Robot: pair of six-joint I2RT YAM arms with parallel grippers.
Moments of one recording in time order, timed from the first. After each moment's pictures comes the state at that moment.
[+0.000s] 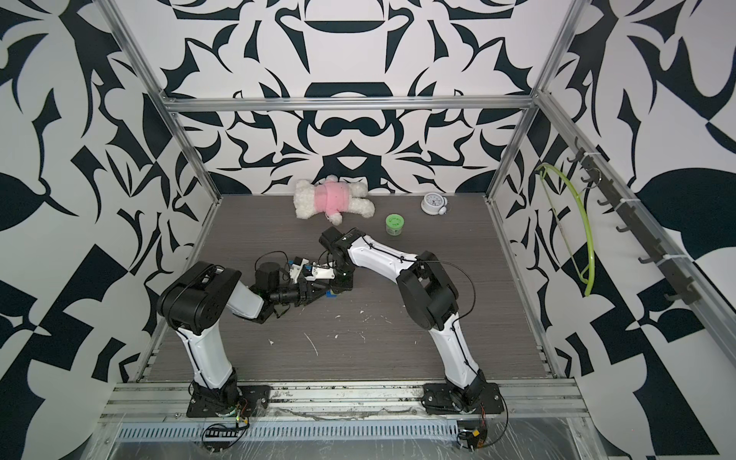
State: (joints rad) left arm -0.33 1.93 0.49 0.89 0.90 -0.88; right arm 0.78 2.14 1.72 -0.92 -0.21 -0.77
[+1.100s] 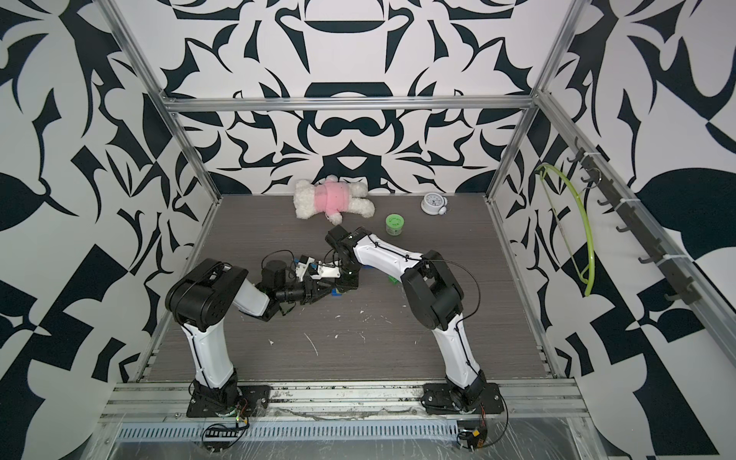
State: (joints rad) left arm -0.37 1.96 0.53 0.88 0.89 -0.90; right arm 0.75 2.11 1.68 -0.91 -0.21 -0.79
